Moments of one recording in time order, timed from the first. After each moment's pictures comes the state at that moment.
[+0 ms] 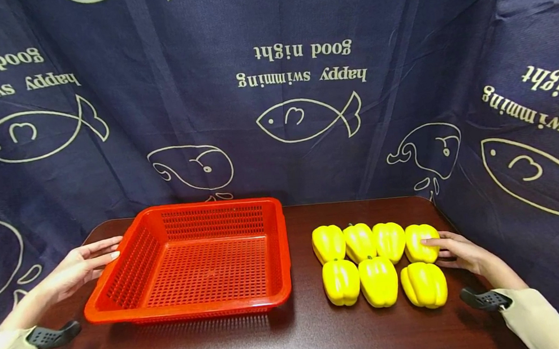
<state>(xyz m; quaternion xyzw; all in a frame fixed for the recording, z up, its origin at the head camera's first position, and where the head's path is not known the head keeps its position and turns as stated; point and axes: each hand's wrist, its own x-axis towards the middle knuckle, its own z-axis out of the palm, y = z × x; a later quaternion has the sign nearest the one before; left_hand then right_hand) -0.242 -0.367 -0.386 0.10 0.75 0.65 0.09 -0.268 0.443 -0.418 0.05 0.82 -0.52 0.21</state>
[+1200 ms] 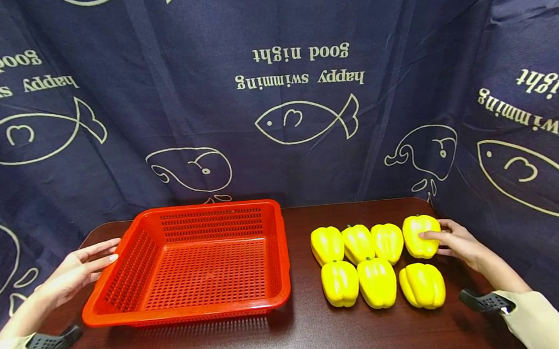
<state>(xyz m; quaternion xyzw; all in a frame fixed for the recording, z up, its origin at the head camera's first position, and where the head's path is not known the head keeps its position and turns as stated) -0.245 -0.370 -0.397 0.12 0.76 0.63 0.05 -0.258 0.425 -0.390 0.03 0.88 -0.47 0.10</state>
